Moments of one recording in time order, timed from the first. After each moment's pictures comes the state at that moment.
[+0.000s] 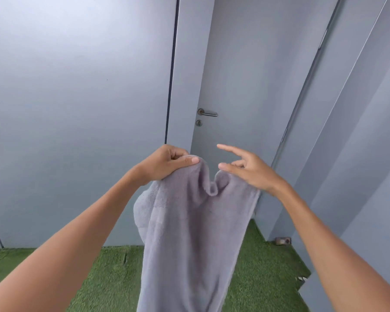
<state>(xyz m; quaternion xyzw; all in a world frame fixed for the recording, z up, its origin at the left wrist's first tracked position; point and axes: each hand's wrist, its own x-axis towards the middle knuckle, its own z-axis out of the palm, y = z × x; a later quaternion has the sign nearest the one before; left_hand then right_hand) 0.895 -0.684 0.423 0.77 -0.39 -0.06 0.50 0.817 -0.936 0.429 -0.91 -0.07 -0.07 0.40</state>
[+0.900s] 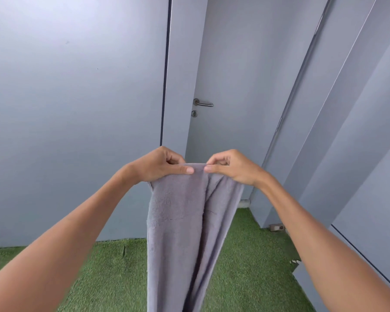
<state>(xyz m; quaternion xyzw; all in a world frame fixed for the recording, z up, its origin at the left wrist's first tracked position) 0.912 -0.662 0.406 0.79 -0.41 -0.14 0.44 0.844 -0.899 0.410 -0.91 -0.12 -0.03 0.39</state>
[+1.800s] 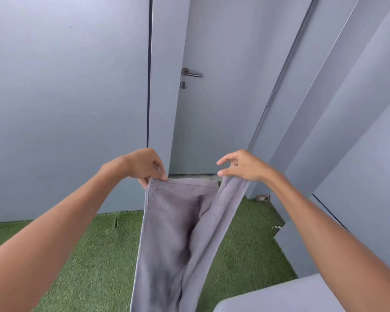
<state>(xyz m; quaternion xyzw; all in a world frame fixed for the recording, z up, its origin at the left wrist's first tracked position) 0.913 -0.668 0.348 0.87 -0.29 -0.24 0.31 0.807 -0.954 0.357 -0.95 0.05 0.02 0.29</state>
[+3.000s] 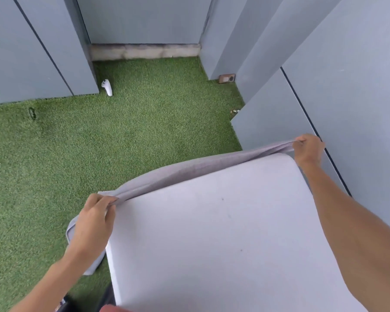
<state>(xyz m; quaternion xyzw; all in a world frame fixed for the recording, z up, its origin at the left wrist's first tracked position) 0.633 -0.822 0.001 0.92 -0.16 -0.19 0.31 0.527 -1.341 0.057 -0.84 0.51 -0.10 0.12</state>
